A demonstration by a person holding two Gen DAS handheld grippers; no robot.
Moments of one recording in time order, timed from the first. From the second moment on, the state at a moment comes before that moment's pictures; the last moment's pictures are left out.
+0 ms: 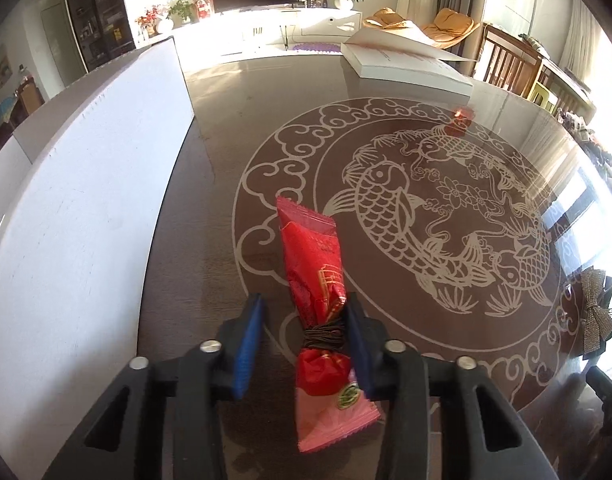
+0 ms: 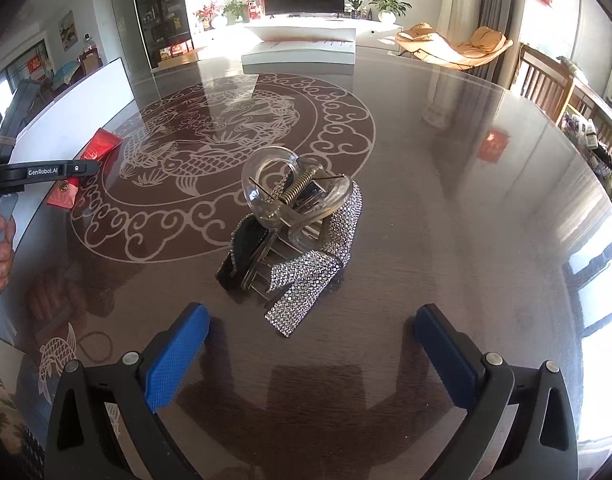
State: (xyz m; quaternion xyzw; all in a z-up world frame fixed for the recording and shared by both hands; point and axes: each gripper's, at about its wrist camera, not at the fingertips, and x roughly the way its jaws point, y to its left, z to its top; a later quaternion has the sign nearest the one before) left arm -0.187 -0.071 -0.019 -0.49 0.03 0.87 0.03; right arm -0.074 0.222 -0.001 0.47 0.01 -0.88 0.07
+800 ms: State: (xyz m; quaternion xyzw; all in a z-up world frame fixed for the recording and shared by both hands) left arm -0.061 -0.143 0.089 -0.36 -0.11 0.93 0.05; right arm -0.098 0.087 0.105 0.42 -0.04 -0.89 0.19
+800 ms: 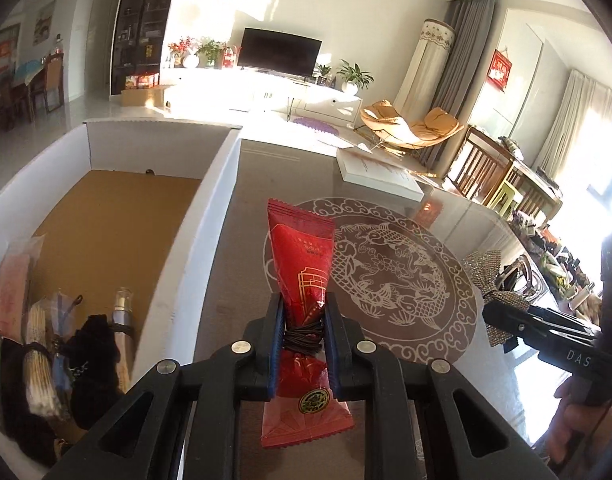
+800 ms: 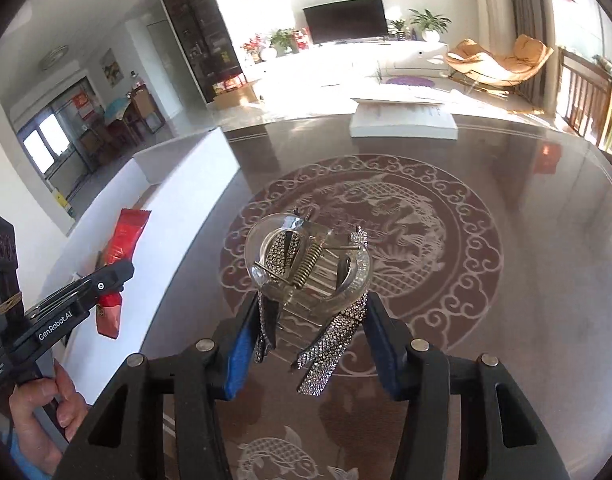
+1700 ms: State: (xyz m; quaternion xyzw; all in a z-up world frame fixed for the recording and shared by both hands) left arm -0.010 -0.336 0.058 -0.45 -0.09 0.87 -0.20; right arm -0.082 -0.216 0.092 0.44 0.13 -0.80 0.38
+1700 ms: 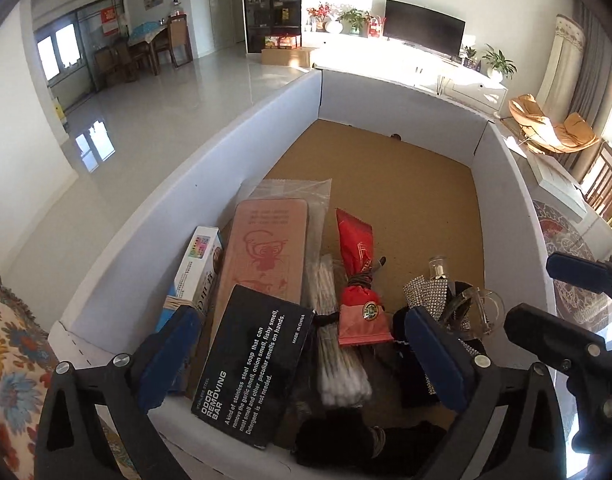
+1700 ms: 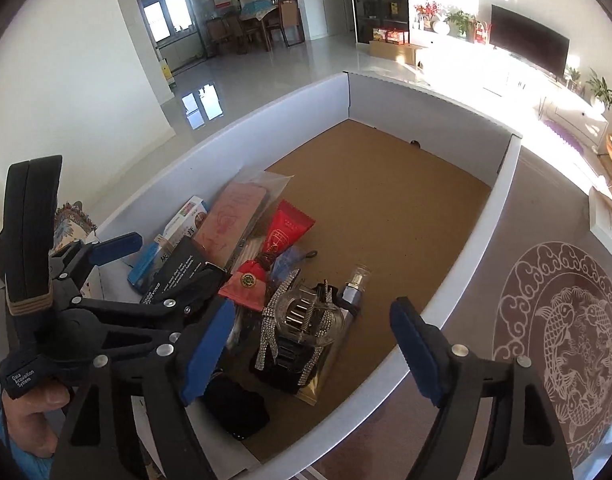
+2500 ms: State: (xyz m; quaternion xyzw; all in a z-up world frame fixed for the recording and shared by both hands) left arm -0.008 -0.330 0.057 -0.49 -0.11 0.83 -0.25; right arm -0.118 -0.195 0.105 0.46 0.10 -0.81 0.34
